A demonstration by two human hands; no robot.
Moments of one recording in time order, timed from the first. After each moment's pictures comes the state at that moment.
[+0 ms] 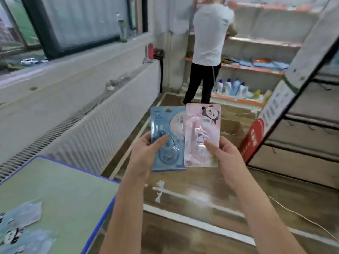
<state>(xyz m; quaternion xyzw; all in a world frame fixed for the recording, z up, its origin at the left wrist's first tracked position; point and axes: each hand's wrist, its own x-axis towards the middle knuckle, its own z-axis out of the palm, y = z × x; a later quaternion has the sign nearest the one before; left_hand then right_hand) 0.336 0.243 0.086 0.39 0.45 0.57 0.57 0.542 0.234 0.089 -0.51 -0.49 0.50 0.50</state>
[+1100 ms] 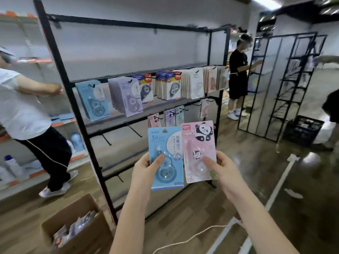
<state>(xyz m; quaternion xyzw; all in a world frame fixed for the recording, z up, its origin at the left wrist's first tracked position) 1.115 0.450 0.138 0.61 0.21 0.30 0.70 1.243 0.291 0.118 -0.61 -0.22 0.16 0.74</state>
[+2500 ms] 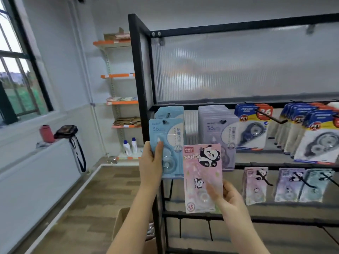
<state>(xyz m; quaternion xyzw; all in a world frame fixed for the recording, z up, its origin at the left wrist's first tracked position) 1.213 0.723 0.189 0.56 0.38 0.66 0.32 1.360 0.605 0.146 -0.48 -0.43 0.39 0.65</state>
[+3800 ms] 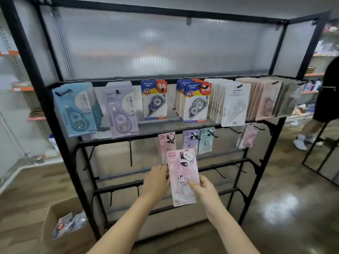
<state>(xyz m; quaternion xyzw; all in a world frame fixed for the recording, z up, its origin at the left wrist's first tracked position) 1.400 0.590 0.059 0.89 0.38 0.21 0.11 1.506 0.458 0.066 -0.57 -0.30 0.37 0.67</state>
